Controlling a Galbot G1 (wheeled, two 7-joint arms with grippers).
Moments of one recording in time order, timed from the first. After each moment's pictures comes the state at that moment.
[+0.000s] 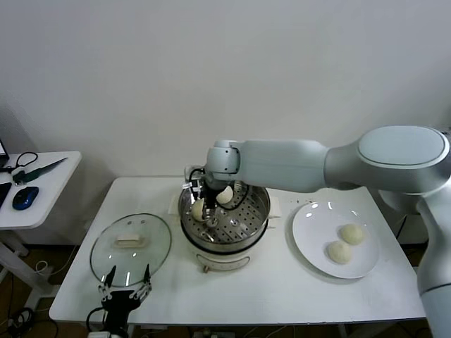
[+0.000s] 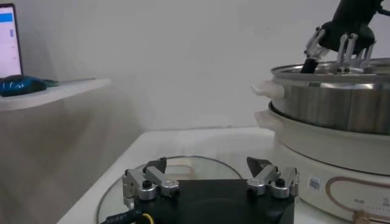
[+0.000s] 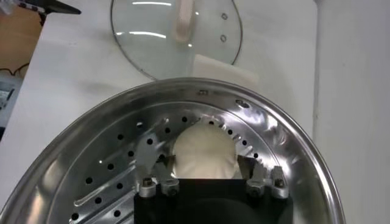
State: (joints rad) left arm 1.76 -1.49 -0.61 -2.01 -0.06 -0.03 -0.07; right arm 0.63 1.40 -1.54 1.20 0.85 -0.54 -0.66
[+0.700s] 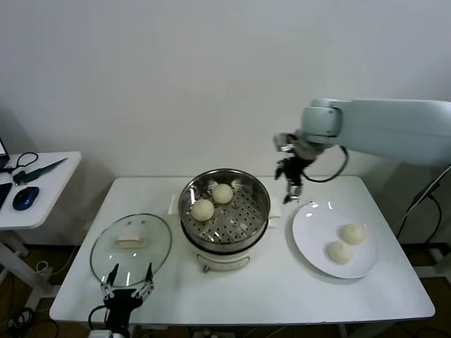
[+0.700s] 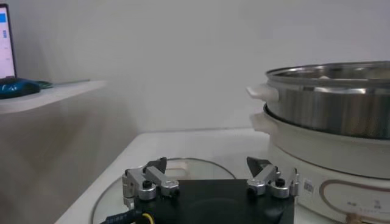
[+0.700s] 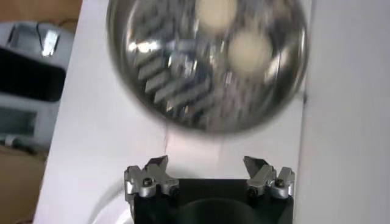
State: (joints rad) left arm 1.76 -1.49 -0.60 -2.03 -0.06 -0.02 -0.06; right arm 0.95 0.89 -1.84 1.39 0.71 -0.31 -0.96
